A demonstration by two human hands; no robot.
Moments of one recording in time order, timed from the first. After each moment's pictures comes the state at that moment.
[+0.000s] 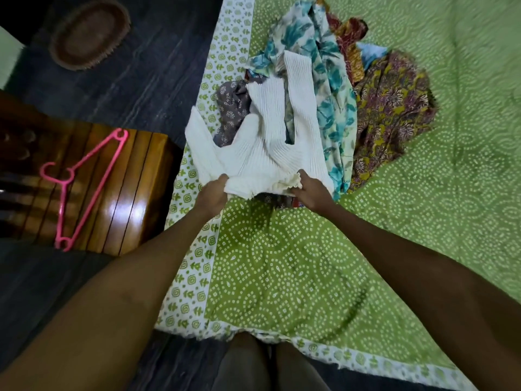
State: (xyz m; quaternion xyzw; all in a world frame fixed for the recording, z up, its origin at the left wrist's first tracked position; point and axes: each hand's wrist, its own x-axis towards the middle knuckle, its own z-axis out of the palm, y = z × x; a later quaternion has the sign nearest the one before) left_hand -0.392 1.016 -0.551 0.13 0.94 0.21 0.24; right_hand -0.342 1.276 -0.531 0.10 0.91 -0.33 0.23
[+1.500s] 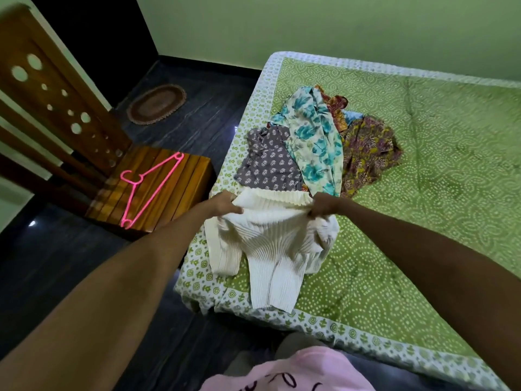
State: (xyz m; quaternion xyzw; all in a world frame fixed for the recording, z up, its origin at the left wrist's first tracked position) left_hand -0.248 0.963 -0.365 0.05 0.88 0.31 0.37; right_hand -0.222 1.257 -0.381 0.00 0.91 -0.17 0.37
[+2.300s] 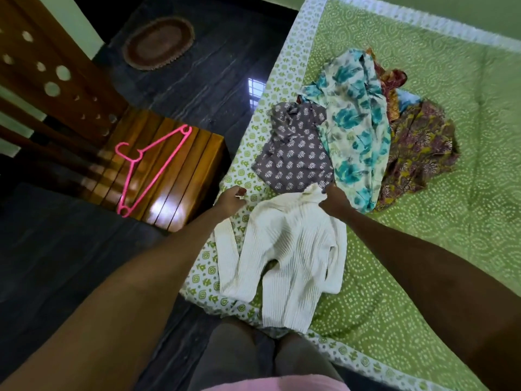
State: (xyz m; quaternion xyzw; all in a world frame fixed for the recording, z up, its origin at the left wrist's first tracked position) left_hand -0.346 0.932 -0.480 -0.12 0.83 0.46 0.30; right_hand -0.337 1.214 -0.481 0.11 0.94 -0.21 0.23
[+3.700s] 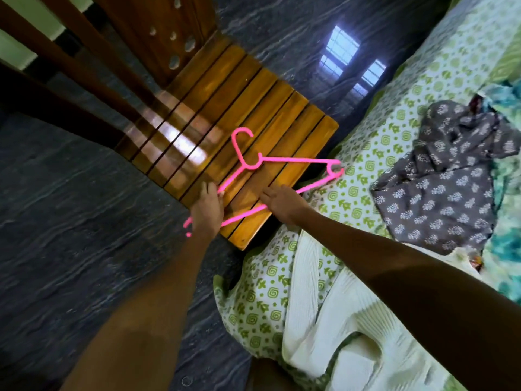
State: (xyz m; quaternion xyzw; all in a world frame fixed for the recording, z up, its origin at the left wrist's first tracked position) left_hand -0.362 0.663 -0.670 -0.25 0.94 0.22 0.10; right_hand -0.450 0.840 -0.658 -0.54 0.82 0.07 0.17
